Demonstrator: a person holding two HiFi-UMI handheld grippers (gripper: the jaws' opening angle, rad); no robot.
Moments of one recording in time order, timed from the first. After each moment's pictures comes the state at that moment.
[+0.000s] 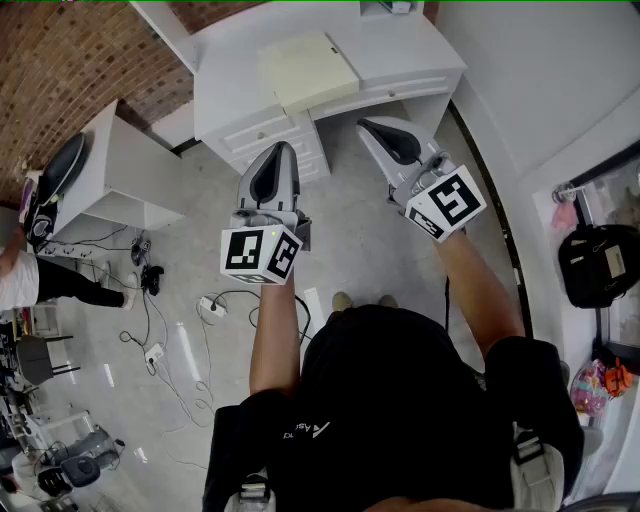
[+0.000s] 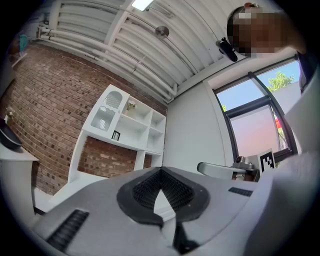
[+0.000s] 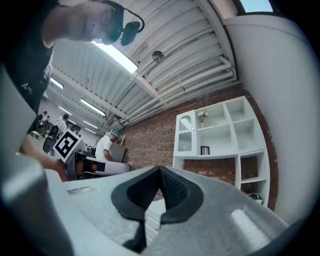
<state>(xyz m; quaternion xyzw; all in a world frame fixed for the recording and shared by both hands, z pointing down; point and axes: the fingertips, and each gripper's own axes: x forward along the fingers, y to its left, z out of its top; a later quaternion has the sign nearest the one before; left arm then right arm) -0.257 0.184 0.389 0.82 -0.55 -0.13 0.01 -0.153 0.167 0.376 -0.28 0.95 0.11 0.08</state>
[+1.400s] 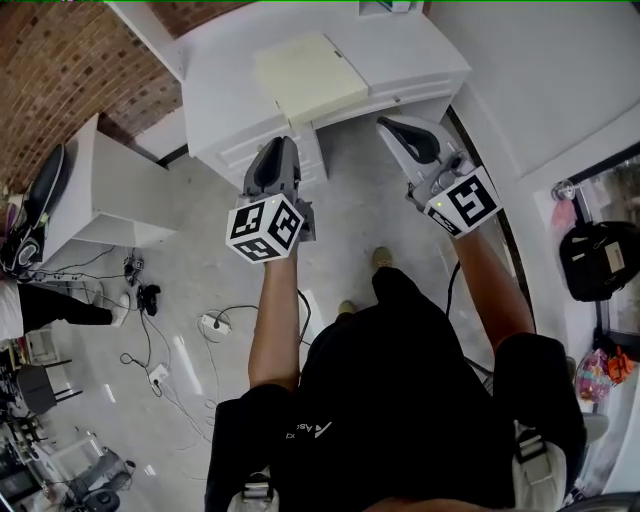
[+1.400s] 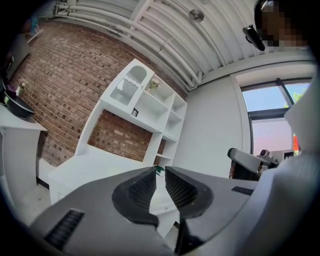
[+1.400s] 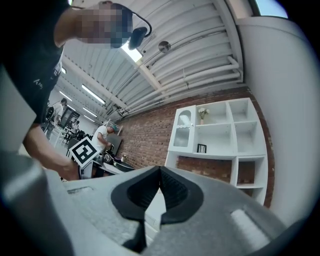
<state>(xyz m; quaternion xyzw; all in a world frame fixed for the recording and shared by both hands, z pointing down) -0.344 0.057 0.473 0.80 -0.58 -0.11 0.14 -0.197 0.086 0.397 -0.31 0.94 0.16 0.04</state>
